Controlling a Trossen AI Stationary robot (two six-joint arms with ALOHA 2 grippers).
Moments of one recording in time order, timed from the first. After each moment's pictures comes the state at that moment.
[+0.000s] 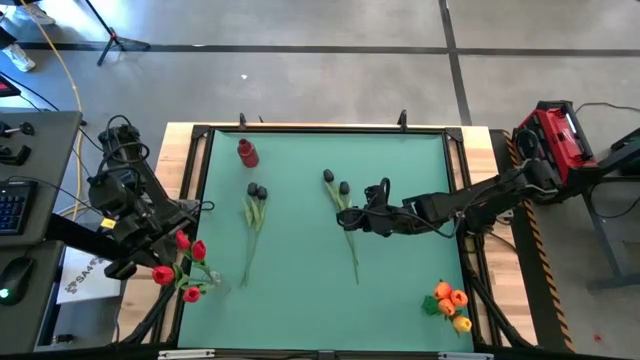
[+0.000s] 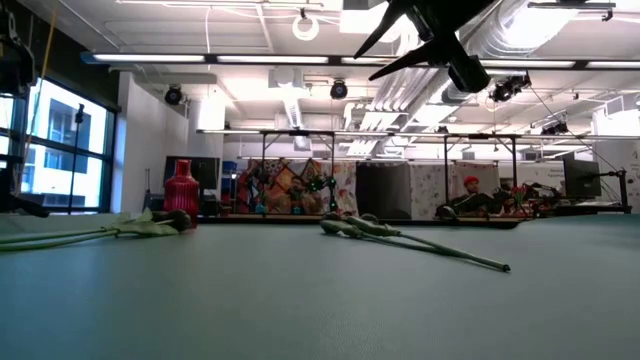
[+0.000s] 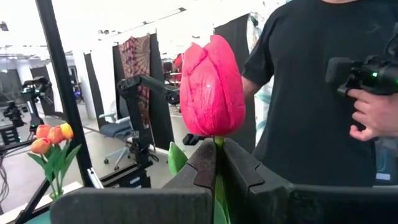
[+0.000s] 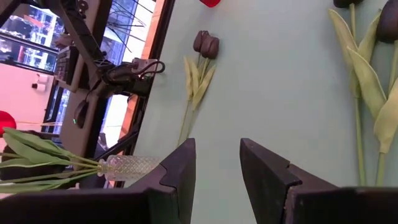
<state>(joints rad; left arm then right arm) -1.01 0.56 0.77 -0.06 -0.14 0.12 0.26 1.44 1.02 -0.21 0.47 1.42</state>
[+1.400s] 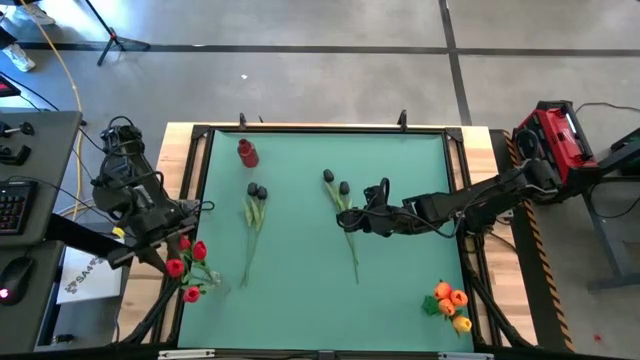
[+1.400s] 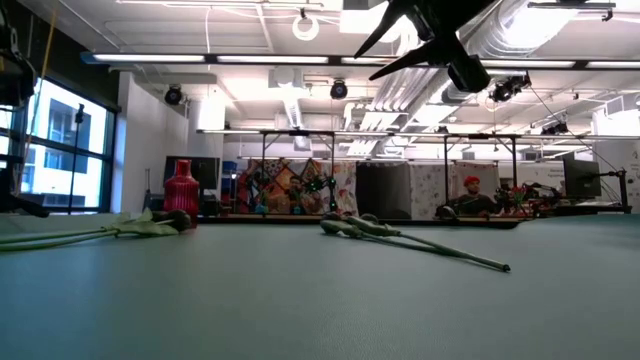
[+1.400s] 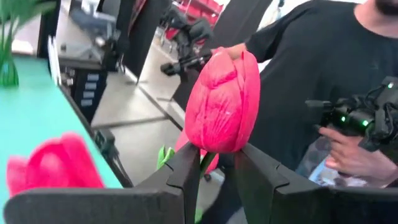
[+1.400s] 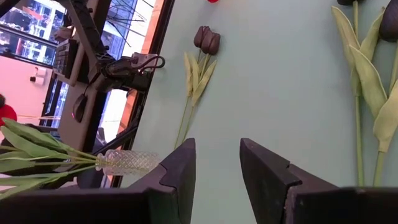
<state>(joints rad) -1.00 0.48 0.77 -0.39 -0.11 -0.47 0.26 1.44 1.02 -0.21 0.46 1.40</state>
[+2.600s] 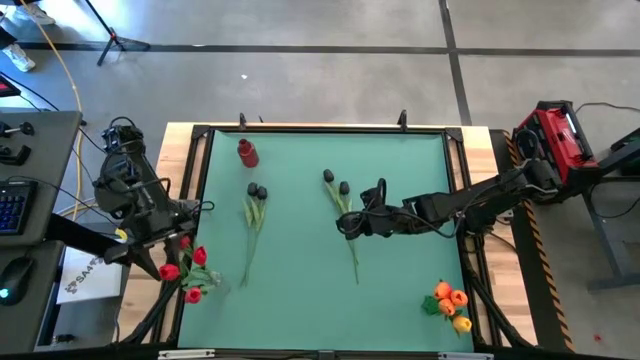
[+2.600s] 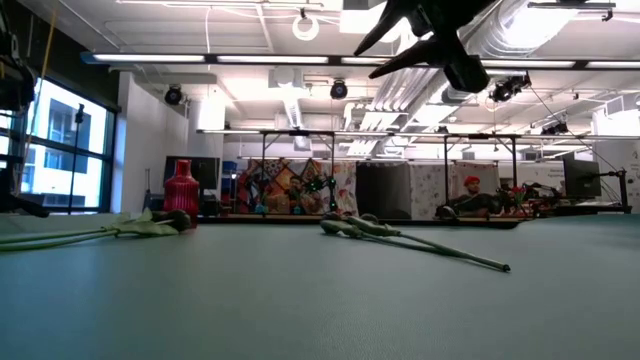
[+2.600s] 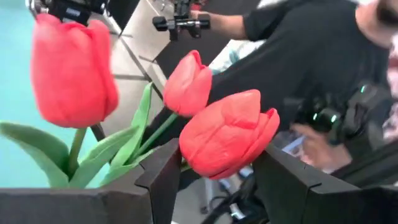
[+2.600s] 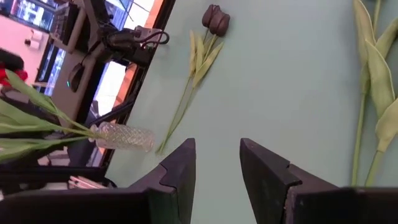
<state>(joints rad) -1.00 0.44 0.77 -0.52 0.00 -0.70 0.26 1.44 1.02 -0.21 0.38 1.29</state>
